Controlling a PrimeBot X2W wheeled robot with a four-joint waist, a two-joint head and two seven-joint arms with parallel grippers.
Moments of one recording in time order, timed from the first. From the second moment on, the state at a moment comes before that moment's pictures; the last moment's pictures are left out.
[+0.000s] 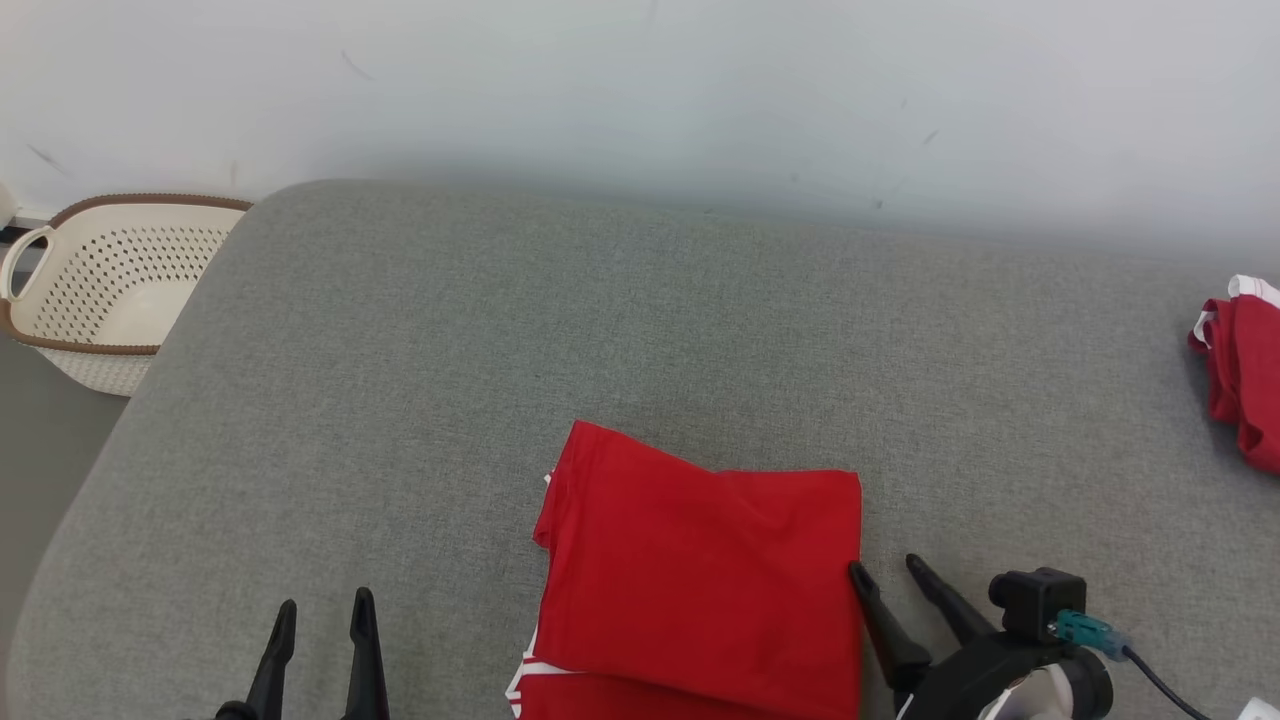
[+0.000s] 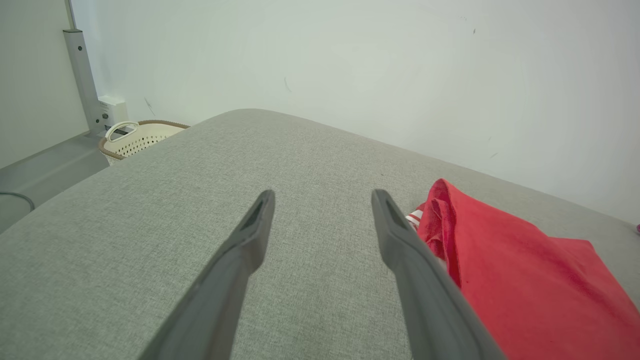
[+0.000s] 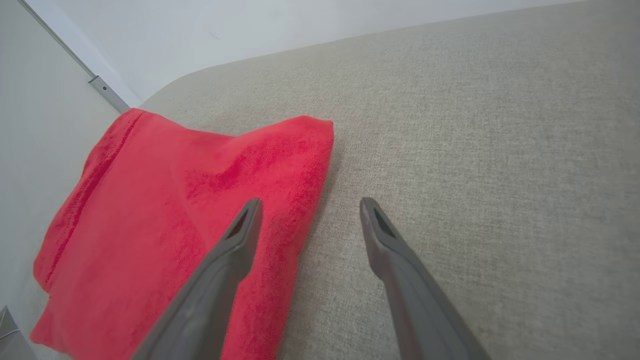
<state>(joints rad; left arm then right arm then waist) -0.02 0.05 -0.05 0.05 -0.27 0.06 -0.26 -0.30 -0.31 0.65 0.51 0.68 0.13 -0.23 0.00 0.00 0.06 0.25</state>
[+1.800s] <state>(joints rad) -0.08 0.05 -0.02 0.00 -0.24 0.05 -0.26 -0.83 -0.55 0.83 0.67 0.72 0.13 -0.20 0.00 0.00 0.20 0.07</state>
